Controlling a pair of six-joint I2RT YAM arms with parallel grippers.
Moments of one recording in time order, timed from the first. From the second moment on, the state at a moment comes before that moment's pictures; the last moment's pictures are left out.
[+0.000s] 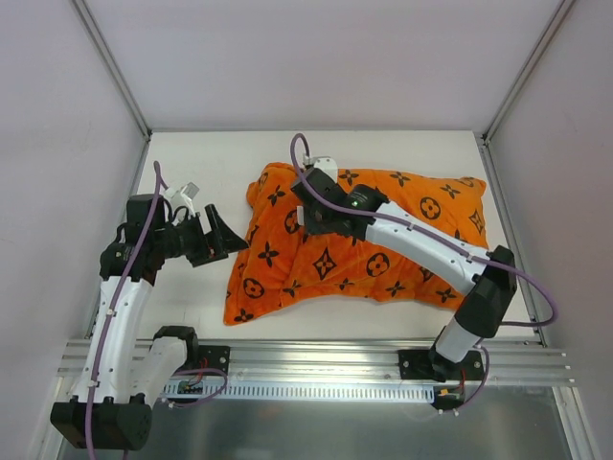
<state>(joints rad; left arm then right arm) 0.00 0.84 0.94 -0.89 0.70 -0.49 0.98 1.68 1.65 -0.88 0.39 0.64</state>
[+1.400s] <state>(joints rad) -0.83 1.50 1.33 -0.83 -0.16 -0.80 0.98 1.06 1.05 -0.70 0.53 0.89</state>
